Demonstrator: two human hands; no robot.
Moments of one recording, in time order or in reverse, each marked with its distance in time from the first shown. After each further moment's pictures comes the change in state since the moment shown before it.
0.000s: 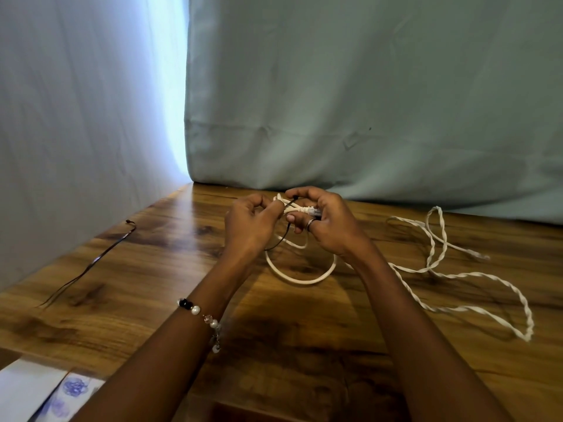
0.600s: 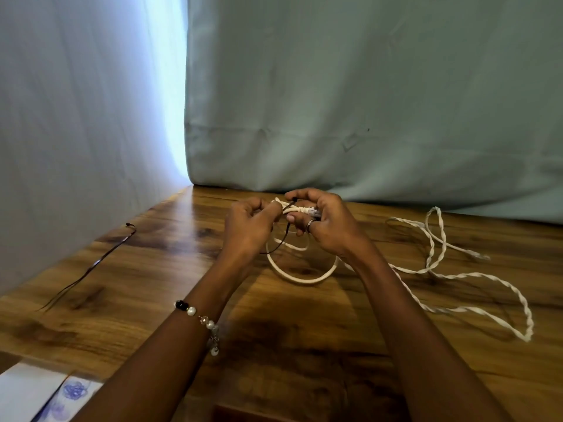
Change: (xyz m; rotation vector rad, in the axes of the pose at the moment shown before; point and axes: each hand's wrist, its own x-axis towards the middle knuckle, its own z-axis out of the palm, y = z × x) left_hand -0.001 0.003 -0.001 -0.057 -0.047 -0.063; right_hand 0.001 0.000 -0.002 0.003 0.013 0.015
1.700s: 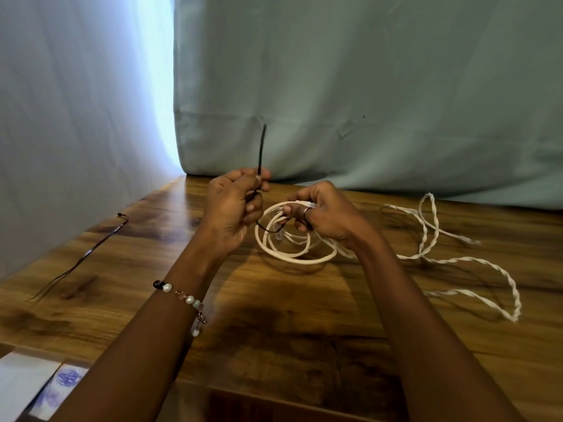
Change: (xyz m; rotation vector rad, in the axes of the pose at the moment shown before) left_hand 0.010 0.013 -0.014 -0.501 -0.204 -0.089; right_hand -0.002 -0.003 -0.008 -0.142 -0.103 0.165
